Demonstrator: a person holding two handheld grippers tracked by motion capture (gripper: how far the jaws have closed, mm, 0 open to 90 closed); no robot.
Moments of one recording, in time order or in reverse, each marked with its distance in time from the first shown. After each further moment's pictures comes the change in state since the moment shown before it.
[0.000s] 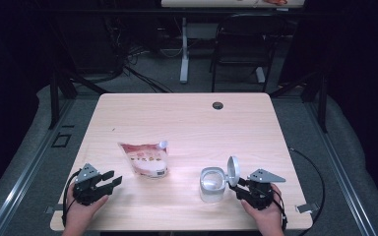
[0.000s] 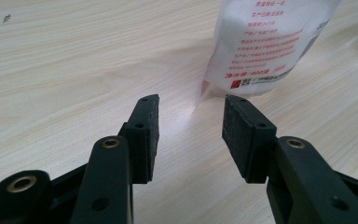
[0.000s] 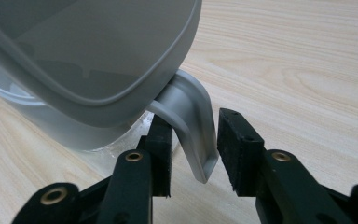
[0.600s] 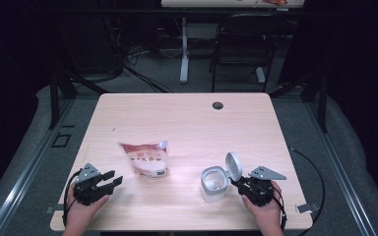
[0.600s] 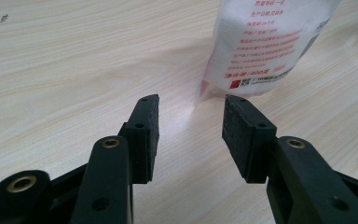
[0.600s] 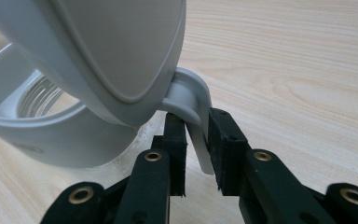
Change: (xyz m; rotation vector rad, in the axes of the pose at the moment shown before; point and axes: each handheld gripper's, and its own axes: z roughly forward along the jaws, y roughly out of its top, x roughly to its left) left arm 0.000 0.001 0.001 0.007 -0.005 0.003; right arm -0.006 0.004 0.004 -0.028 -0.023 0.015
